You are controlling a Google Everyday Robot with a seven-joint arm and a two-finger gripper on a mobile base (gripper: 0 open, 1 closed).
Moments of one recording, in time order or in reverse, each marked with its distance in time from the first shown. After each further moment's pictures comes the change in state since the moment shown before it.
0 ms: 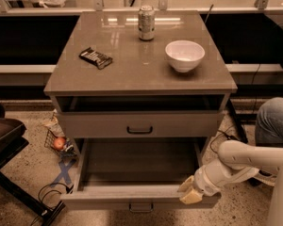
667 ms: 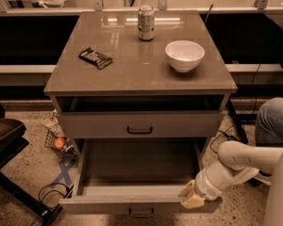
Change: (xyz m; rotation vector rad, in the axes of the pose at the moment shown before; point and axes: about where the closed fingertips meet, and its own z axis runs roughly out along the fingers) arm 0.014 0.029 0.004 -0.097 0.037 -0.008
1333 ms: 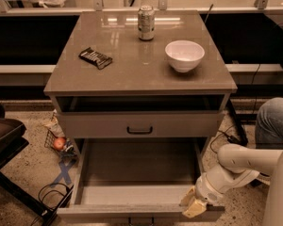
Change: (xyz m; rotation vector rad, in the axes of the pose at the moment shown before) arm 0.005 0.013 0.002 -0.048 0.012 0.000
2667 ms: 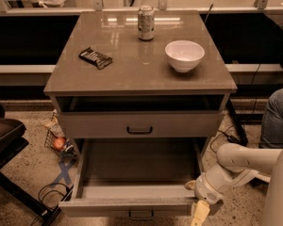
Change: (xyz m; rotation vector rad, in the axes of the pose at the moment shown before) arm -0.002 0.004 0.001 -0.012 0.004 0.000
